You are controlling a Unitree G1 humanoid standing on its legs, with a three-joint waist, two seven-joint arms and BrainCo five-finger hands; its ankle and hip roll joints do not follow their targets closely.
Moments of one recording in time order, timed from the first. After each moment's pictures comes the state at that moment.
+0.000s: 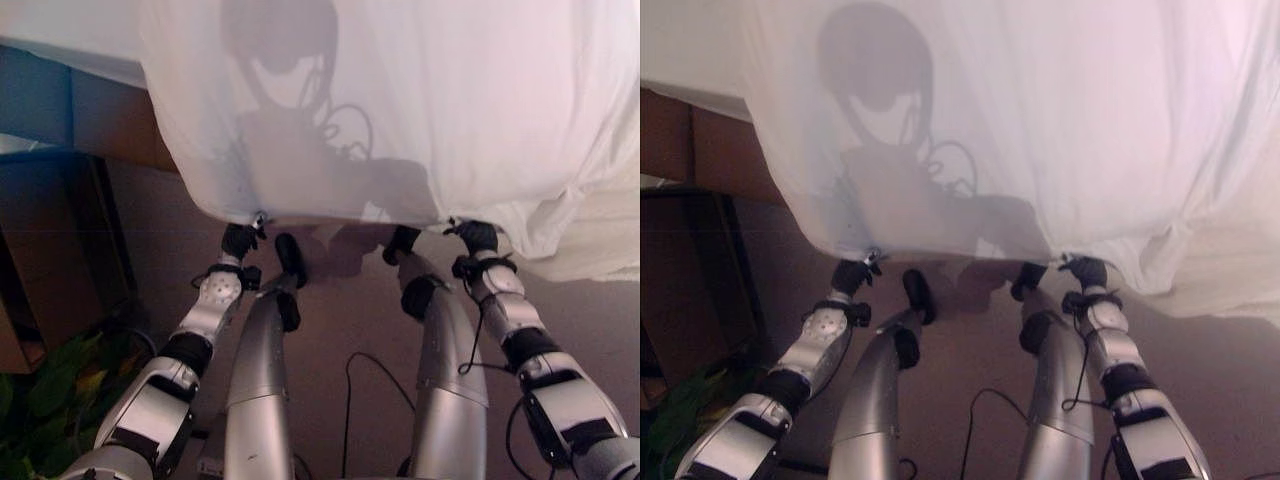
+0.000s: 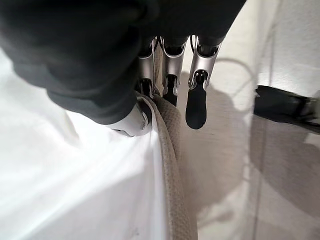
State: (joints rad) left arm -0.67 0.45 -0.38 0.82 -0.38 -0.26 0.25; right arm -0.72 -0.43 0.16 0.88 0.56 -0.26 -0.10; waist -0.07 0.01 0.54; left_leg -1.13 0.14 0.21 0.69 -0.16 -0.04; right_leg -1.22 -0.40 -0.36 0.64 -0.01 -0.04
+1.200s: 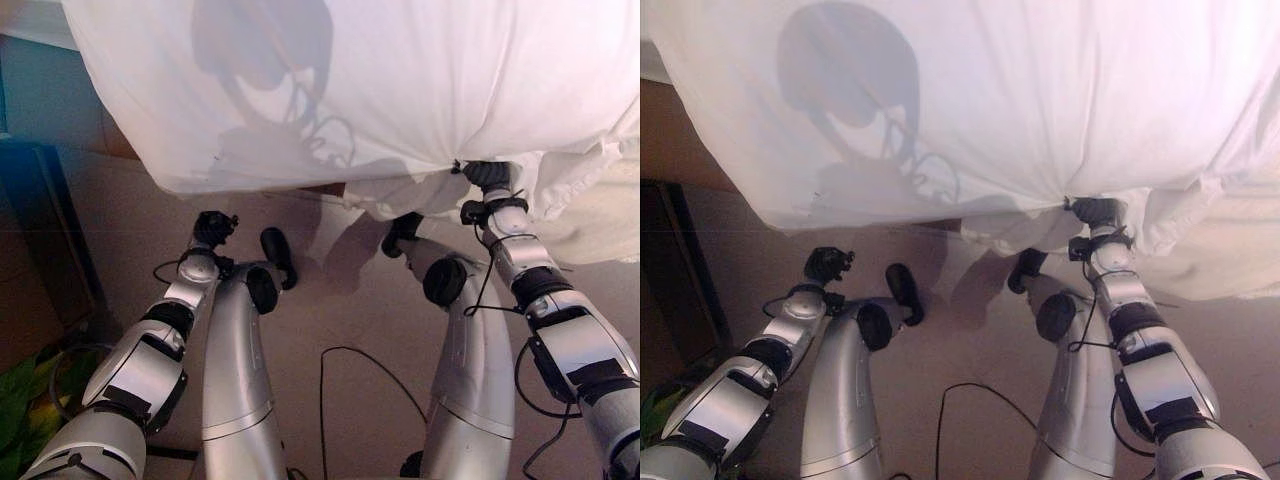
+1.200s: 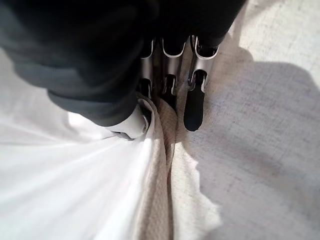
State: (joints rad) left arm -0.81 0.53 -0.50 1.13 -0.33 -0.13 0.30; right arm -0.94 -0.53 0.29 1.00 0.39 -0.33 -0.14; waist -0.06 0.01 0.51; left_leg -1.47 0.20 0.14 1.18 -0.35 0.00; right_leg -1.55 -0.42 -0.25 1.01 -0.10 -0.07
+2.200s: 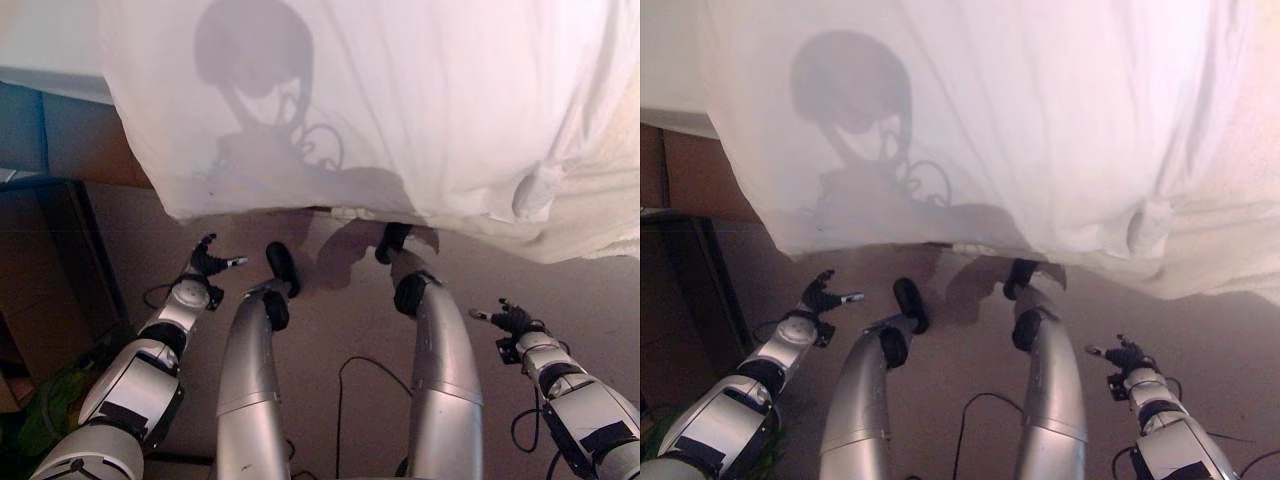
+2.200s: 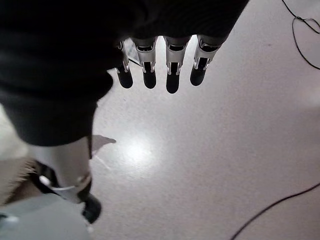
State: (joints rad) left arm -0.66 0.52 -0.41 1.18 -0.17 -0.11 0.20; right arm -0.58 -0.52 0.28 1.36 0.22 -0.06 -0.08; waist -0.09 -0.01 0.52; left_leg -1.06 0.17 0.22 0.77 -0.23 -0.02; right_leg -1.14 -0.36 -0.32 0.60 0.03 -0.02
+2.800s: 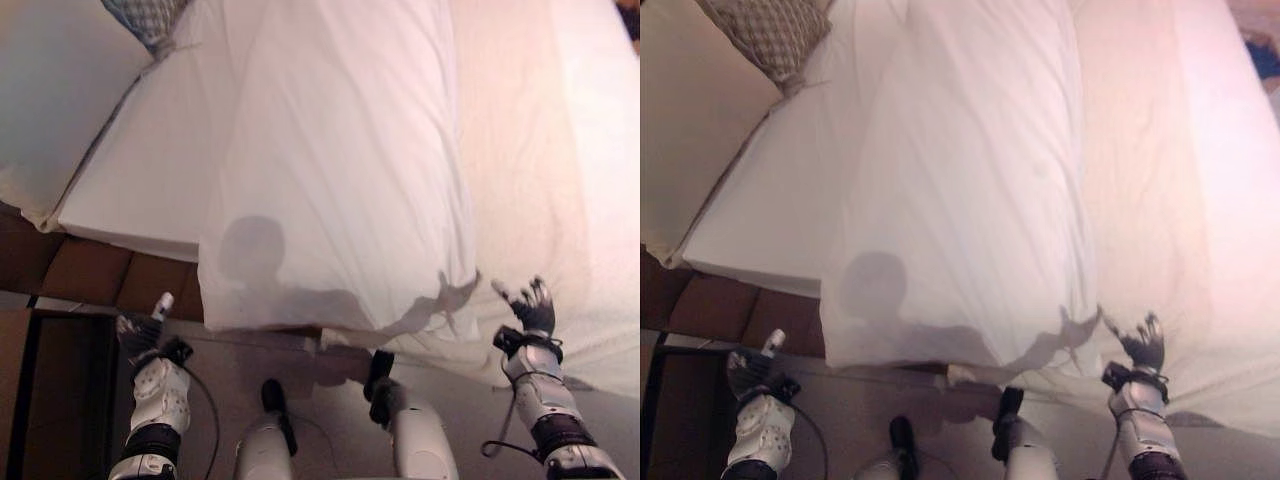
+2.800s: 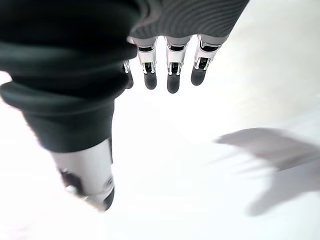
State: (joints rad) left arm -0.18 0.28 0.18 0.48 -0.67 -0.34 0.47; right arm -0.19 -0.35 -0.11 0.42 0.48 -0.26 -0.39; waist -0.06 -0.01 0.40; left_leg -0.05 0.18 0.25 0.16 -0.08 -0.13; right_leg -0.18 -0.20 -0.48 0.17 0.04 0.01
